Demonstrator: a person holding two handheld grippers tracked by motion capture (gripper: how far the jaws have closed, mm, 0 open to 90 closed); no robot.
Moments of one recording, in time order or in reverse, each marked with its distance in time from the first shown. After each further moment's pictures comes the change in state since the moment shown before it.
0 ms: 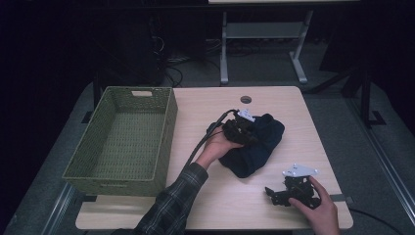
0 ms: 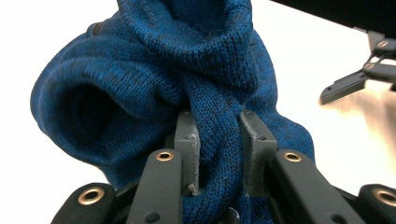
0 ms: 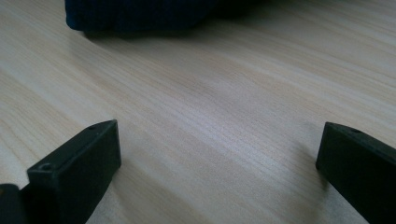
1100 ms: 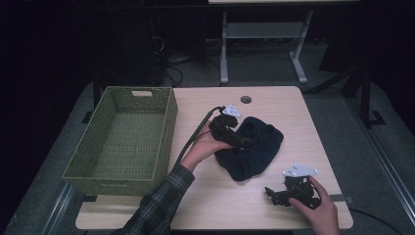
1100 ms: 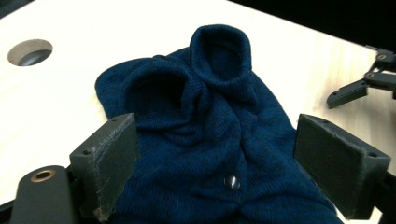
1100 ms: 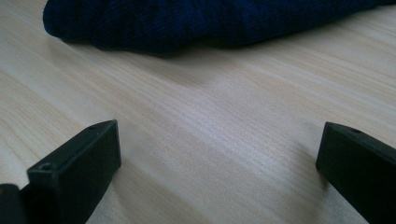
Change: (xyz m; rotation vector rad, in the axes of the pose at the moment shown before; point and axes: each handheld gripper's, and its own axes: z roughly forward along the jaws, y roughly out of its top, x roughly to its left) left arm -0.002 -0.015 -0.053 -0.114 0.090 -0.035; right arm 0.000 0.000 0.000 0.002 0.002 0.004
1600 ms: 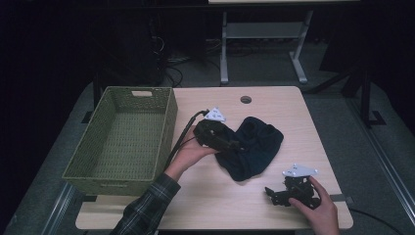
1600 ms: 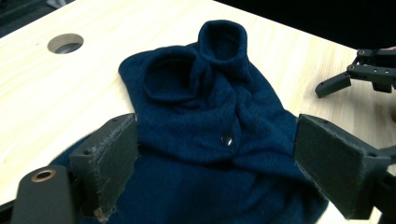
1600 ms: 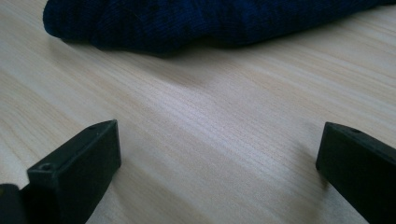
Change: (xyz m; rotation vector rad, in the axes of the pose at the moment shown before) left arm -0.008 -0.025 -0.043 -0.022 0.056 -0.019; right arm 0.000 0.000 0.000 -0.001 0.000 -0.004
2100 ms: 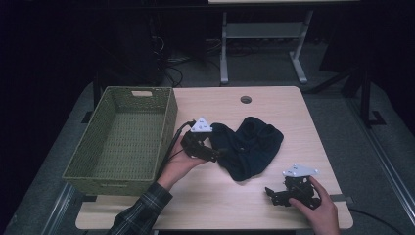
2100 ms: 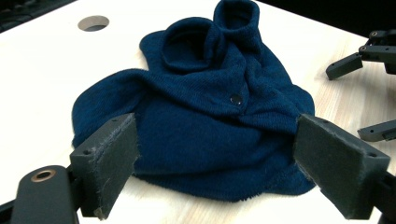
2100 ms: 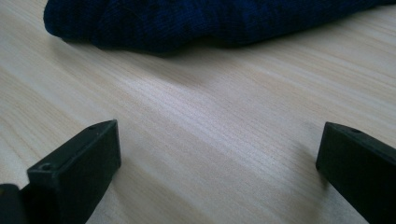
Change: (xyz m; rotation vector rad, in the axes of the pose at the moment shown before) left arm -0.009 -0.037 -0.026 -0.045 0.085 -0.035; right arm 0.000 0.000 0.000 0.001 0.001 -0.001
